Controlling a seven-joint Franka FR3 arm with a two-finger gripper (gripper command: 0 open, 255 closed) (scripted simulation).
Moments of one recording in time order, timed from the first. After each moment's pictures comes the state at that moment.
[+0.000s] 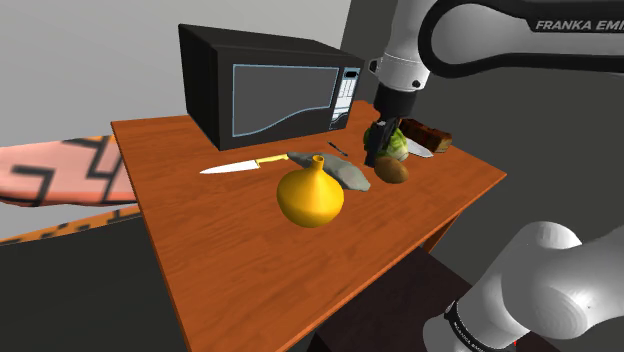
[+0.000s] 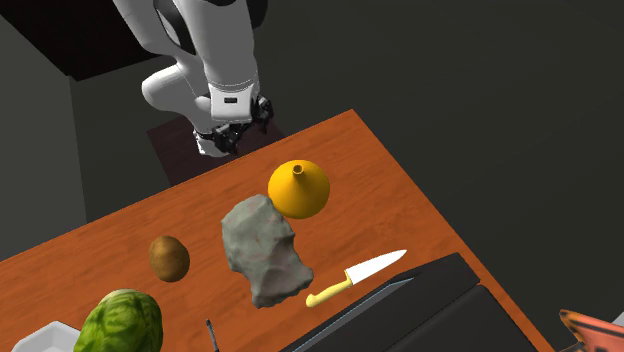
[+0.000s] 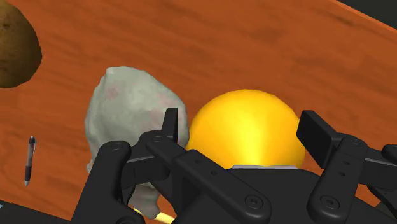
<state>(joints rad) 0.04 -0.59 0.11 -2.34 -0.01 1.72 -0.13</state>
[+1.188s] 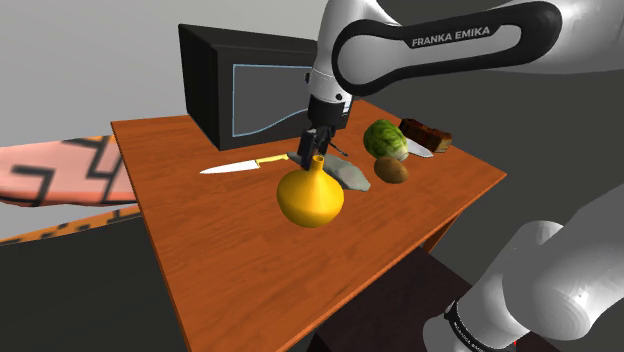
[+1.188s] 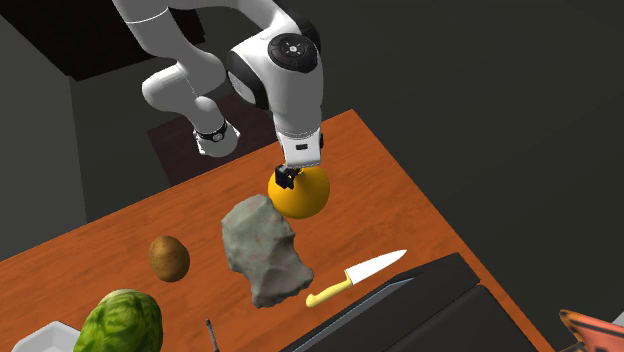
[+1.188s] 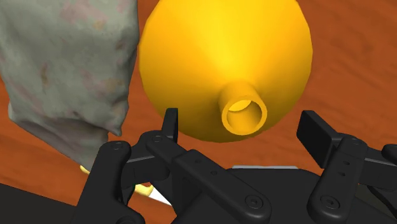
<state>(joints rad) 0.07 -0.21 0.18 -2.16 0.02 1.97 -0.09</state>
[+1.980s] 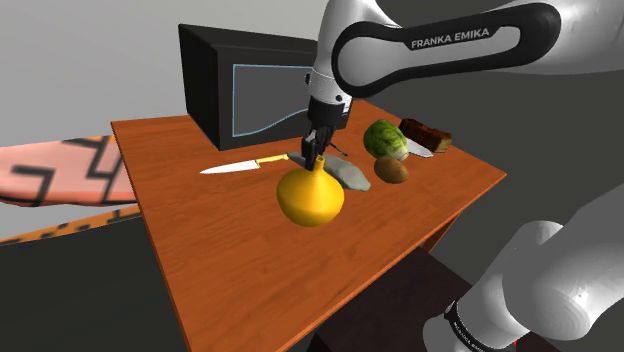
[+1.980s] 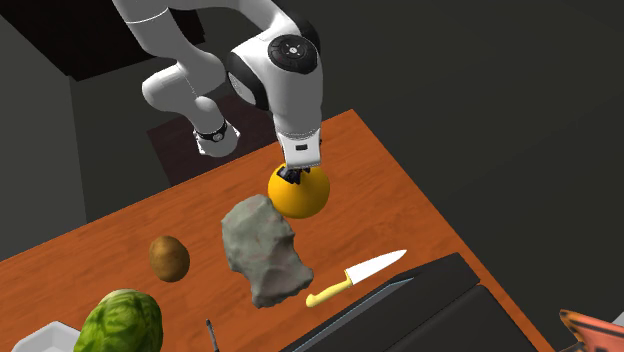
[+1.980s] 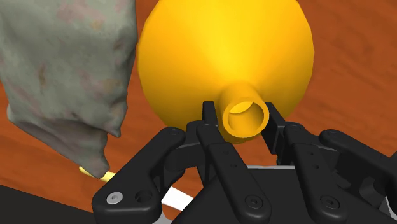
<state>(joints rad) 0.07 -0.21 0.18 -2.17 0.02 1.97 -0.09</state>
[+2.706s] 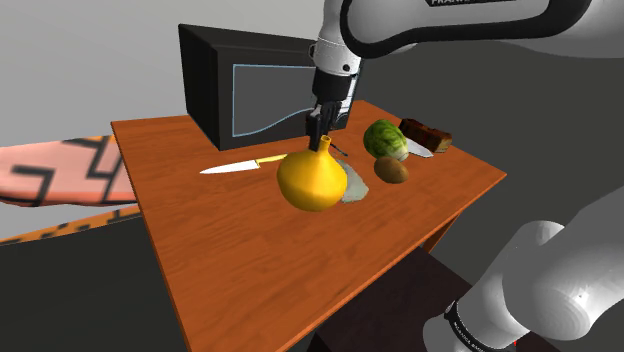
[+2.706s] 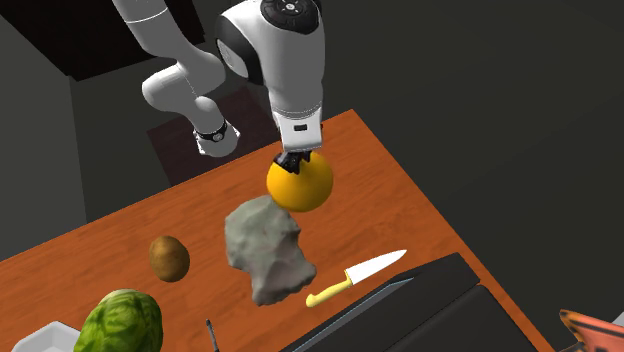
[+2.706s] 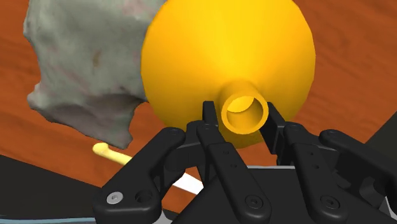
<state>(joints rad) 0.07 -0.22 0.17 -2.04 0.02 1.83 -0.10</state>
